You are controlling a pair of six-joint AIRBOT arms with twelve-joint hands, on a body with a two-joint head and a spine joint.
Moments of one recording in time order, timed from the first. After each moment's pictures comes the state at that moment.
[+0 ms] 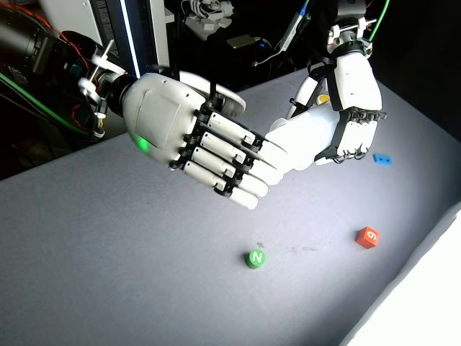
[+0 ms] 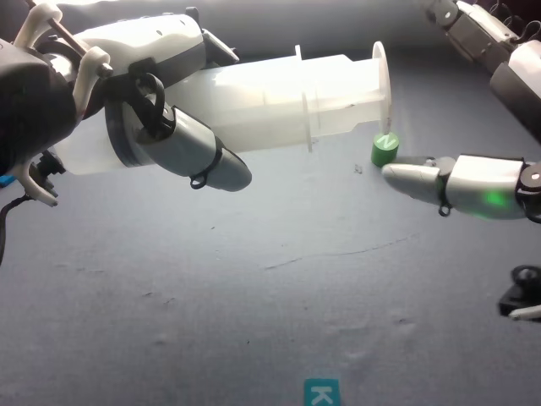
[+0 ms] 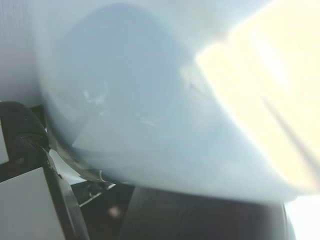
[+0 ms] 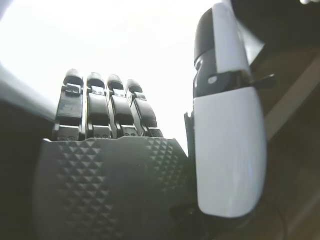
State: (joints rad) left arm 0.35 -0.92 0.87 -1.48 -0.40 2.09; right arm -0.63 -0.91 0.62 0.64 1.12 -0.98
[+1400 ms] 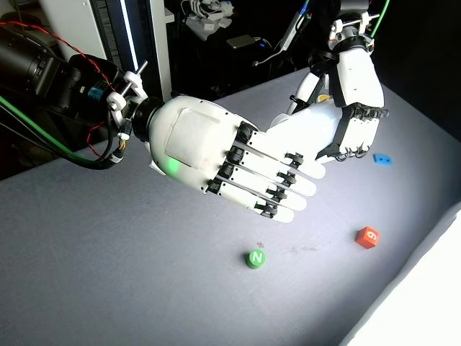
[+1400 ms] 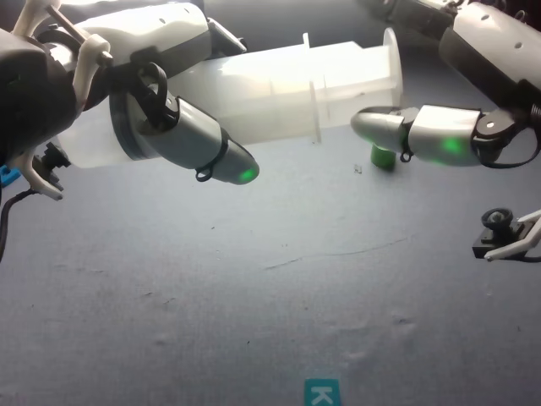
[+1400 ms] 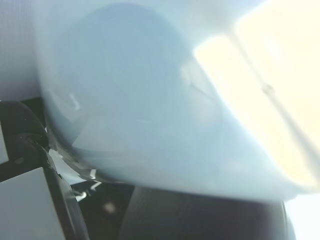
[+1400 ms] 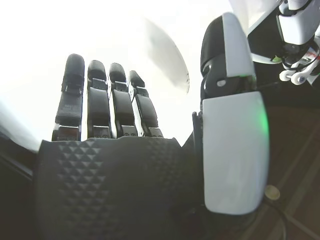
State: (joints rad) left arm 0.33 -0.92 0.86 -1.50 -0.38 2.11; right arm -0.52 -0.99 0.80 0.54 0.95 -0.95
